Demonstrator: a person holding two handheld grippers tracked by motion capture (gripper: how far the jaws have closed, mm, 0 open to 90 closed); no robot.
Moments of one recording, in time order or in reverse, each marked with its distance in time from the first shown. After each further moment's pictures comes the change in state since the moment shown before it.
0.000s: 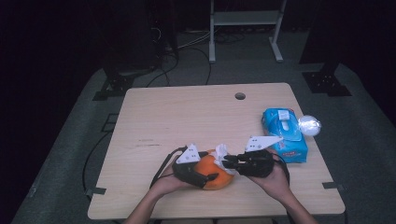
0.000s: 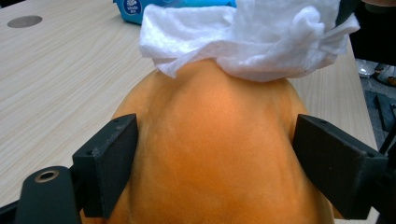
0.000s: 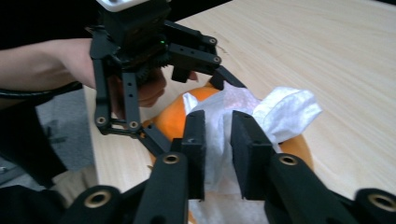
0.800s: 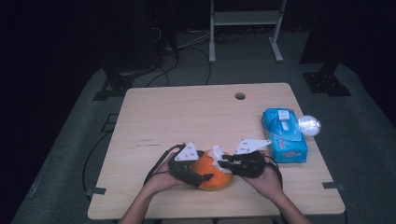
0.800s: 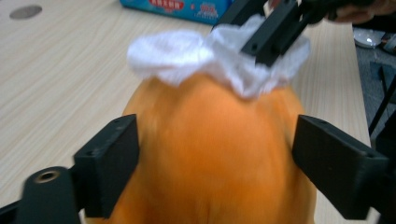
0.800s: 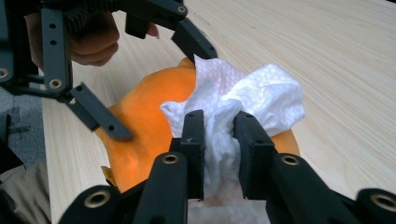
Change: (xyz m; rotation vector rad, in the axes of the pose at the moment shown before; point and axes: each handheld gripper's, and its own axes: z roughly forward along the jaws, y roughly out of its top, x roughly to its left) left arm 0.002 0.014 -0.019 0.121 0.002 0.058; right arm -0.004 -0.010 0.028 0.041 -0.089 -0.048
